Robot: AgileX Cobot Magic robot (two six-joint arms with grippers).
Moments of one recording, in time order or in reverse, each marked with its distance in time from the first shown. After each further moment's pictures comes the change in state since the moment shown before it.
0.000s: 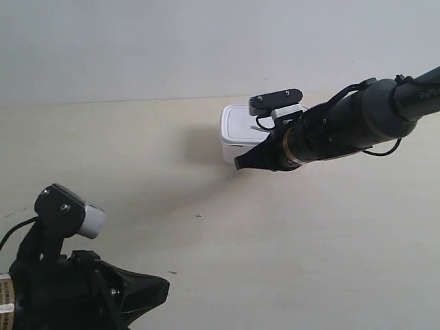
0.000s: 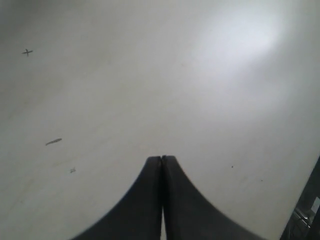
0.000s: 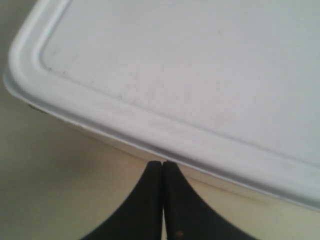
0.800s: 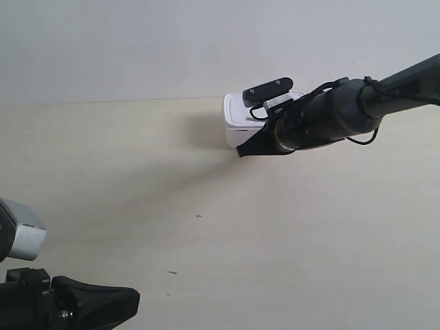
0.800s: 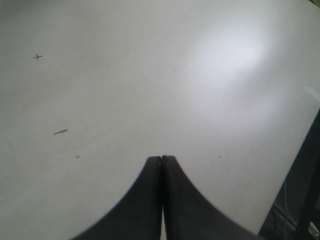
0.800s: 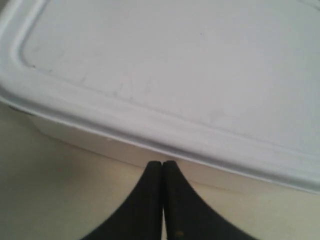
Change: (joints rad) left arm 0.000 -0.208 0.119 -0.003 0.004 0.000; right arm 0.000 0.133 -0.196 0.007 0.163 -0.111
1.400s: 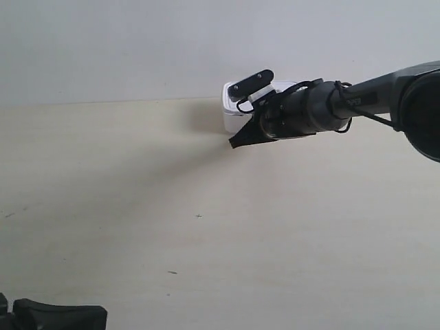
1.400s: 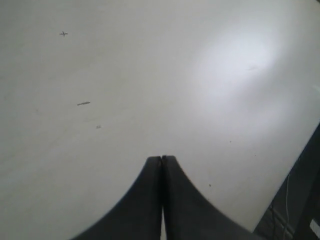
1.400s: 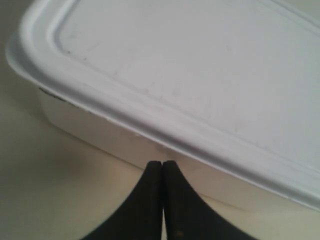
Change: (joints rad) left arm 0.000 -0.144 0.100 -0.066 0.060 -0.004; right arm 0.000 0.154 -0.252 0.099 0.058 -0.244
